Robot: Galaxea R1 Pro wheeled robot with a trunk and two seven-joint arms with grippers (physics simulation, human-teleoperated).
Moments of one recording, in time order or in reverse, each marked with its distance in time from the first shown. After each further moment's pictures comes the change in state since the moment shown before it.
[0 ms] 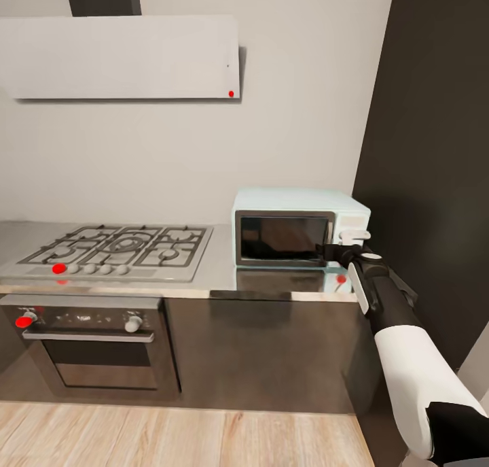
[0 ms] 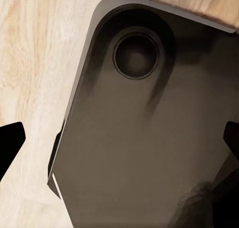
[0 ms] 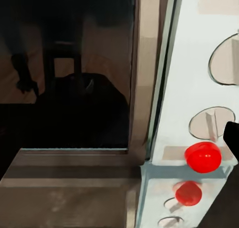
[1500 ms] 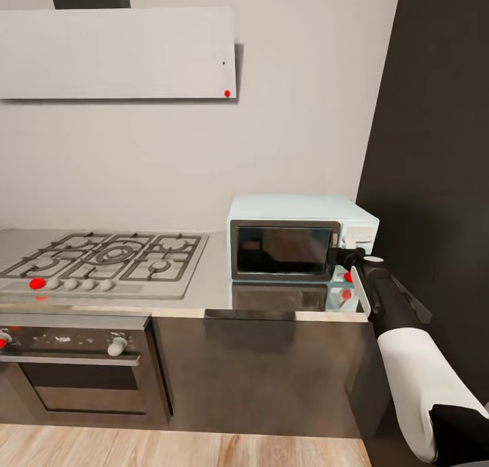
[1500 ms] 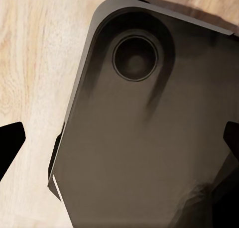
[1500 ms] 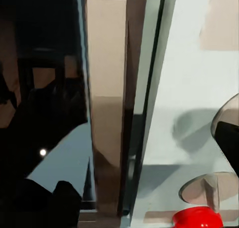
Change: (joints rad) left arm 0.000 0.000 0.004 -0.004 -0.008 0.000 0.000; right arm 0.012 -0.014 -0.004 0.009 0.028 0.003 -0.009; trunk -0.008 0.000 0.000
